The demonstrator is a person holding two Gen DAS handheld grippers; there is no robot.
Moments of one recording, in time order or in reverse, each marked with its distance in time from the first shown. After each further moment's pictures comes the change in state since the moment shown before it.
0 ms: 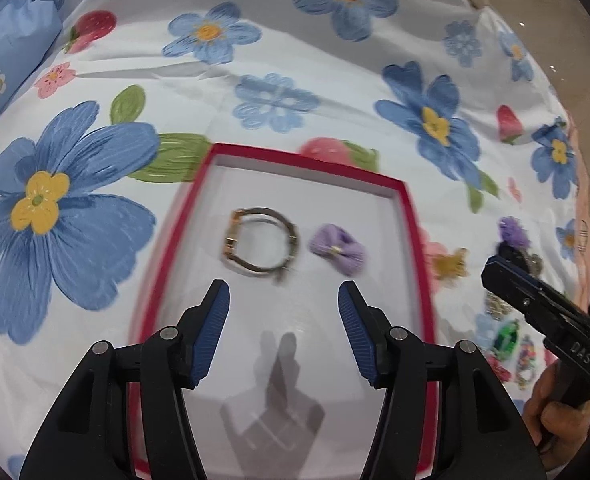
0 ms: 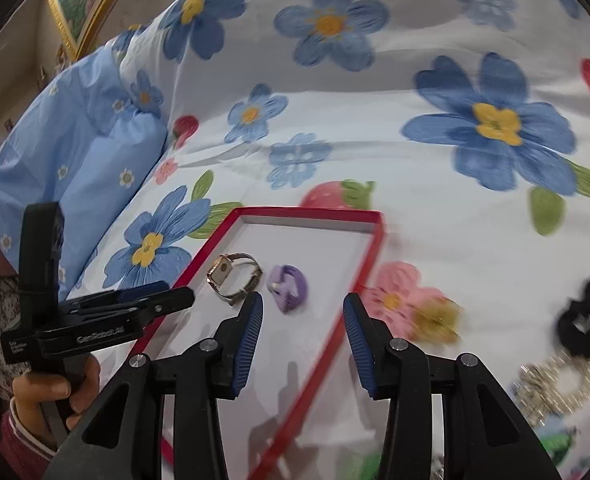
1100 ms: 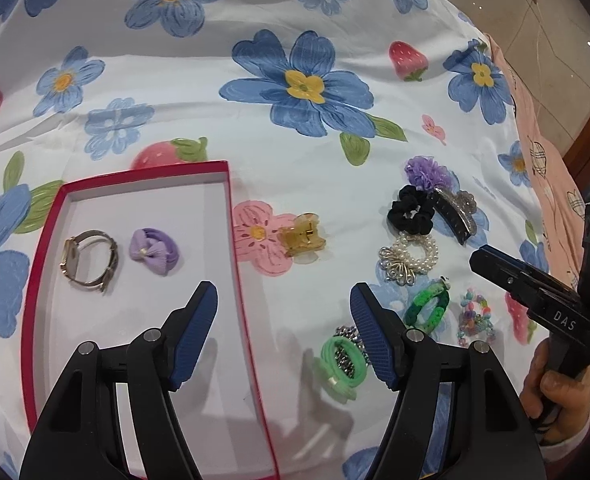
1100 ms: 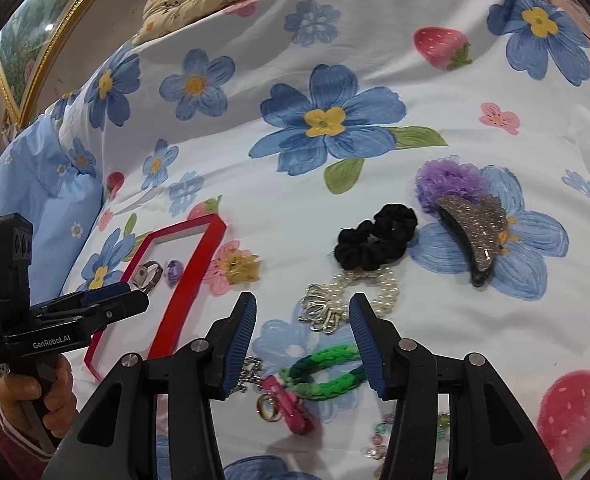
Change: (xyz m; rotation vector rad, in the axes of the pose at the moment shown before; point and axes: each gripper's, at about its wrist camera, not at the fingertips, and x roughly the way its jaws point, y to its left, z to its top) left arm 0.006 -0.138 -0.015 0.264 0.033 -0.129; right arm -0.109 -0.117 -0.058 0.183 -0.098 -0.182
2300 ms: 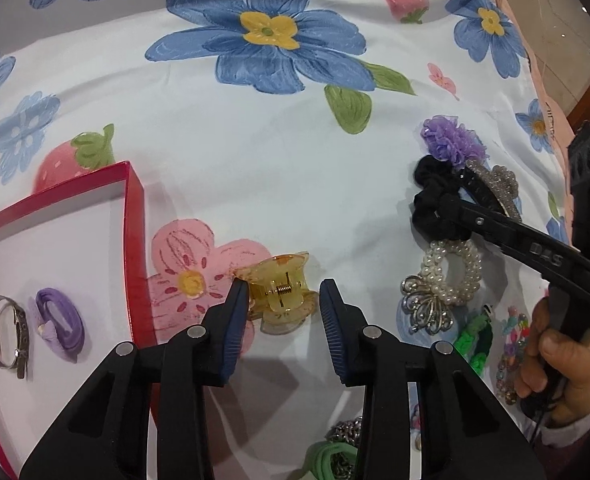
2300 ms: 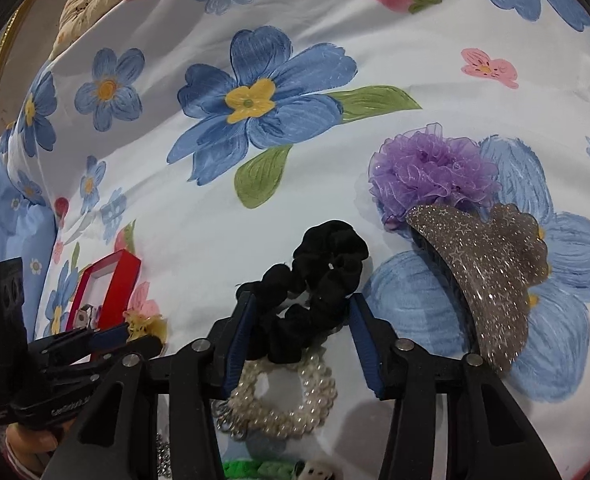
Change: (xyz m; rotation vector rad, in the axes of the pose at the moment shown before) left arm 0.110 -0.026 0.035 0.092 0.143 -0.033; right arm 0.097 -0.065 0.038 0.123 0.091 -0.056
